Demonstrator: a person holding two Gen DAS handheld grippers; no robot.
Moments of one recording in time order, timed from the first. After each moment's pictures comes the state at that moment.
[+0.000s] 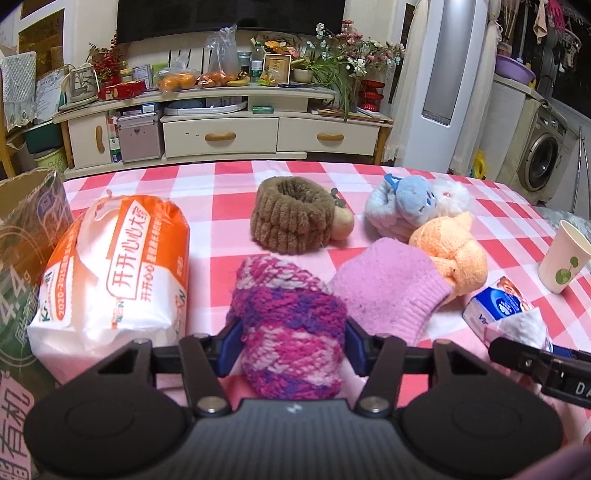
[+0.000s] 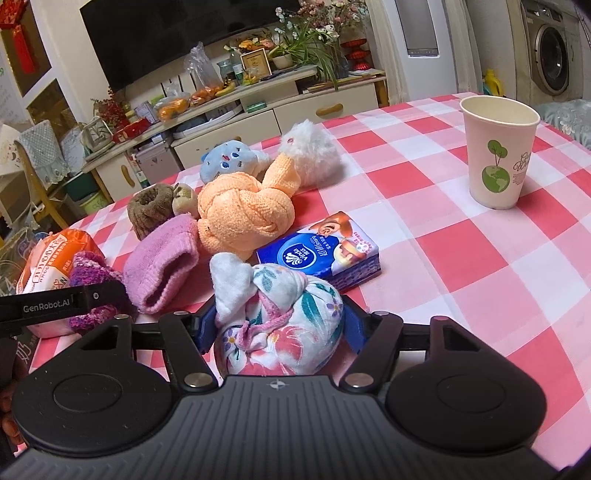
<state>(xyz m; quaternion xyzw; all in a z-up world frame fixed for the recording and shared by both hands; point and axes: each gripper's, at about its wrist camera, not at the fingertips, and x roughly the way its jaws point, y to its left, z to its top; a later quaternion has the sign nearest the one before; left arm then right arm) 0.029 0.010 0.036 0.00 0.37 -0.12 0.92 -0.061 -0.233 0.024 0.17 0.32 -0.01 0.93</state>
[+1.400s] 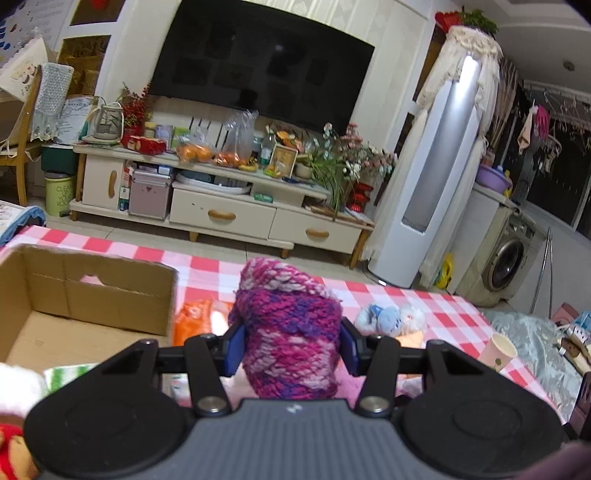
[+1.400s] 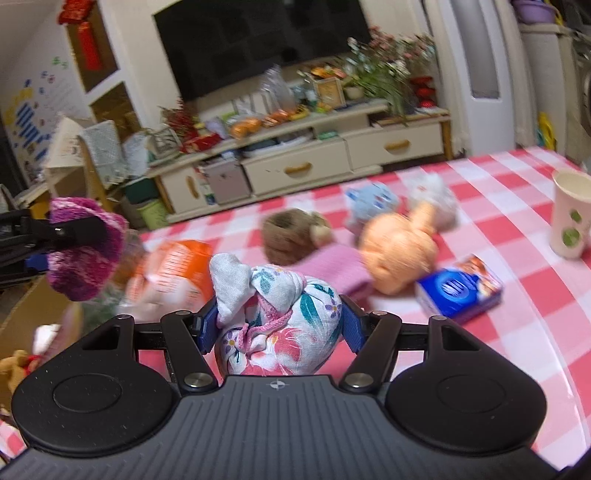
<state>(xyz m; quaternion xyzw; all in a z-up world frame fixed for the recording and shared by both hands) -0.029 0.114 0.122 -0.10 0.25 -0.16 0.95 -0.065 -0.150 0.075 0.14 0.26 0.09 0.95</state>
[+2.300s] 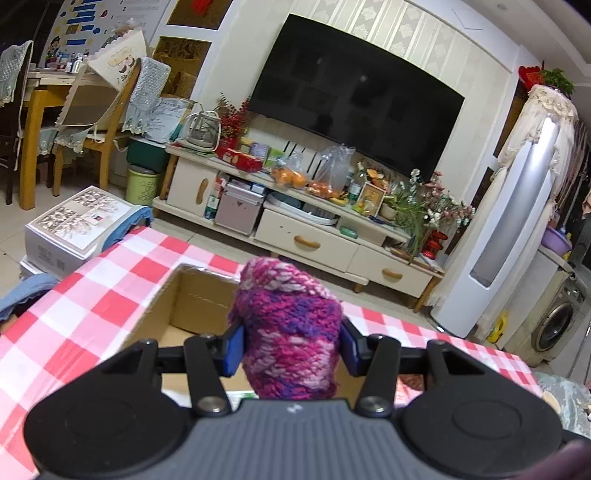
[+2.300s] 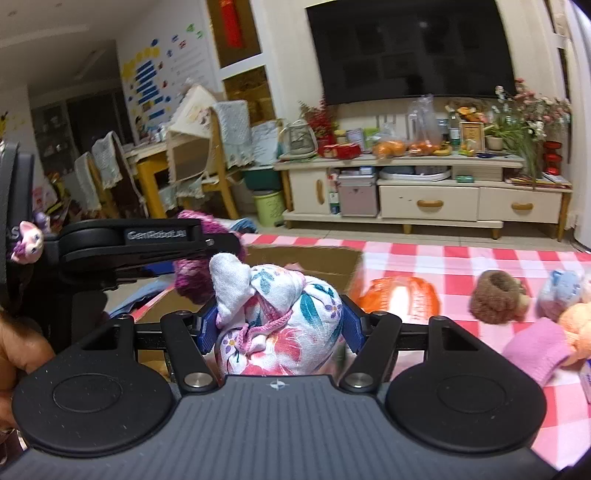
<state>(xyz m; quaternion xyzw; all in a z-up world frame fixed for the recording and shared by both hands) -0.039 0.251 0.135 -0.18 0.22 -0.04 0.96 -0.077 0.006 0.144 0.04 0.23 0.27 0.94</state>
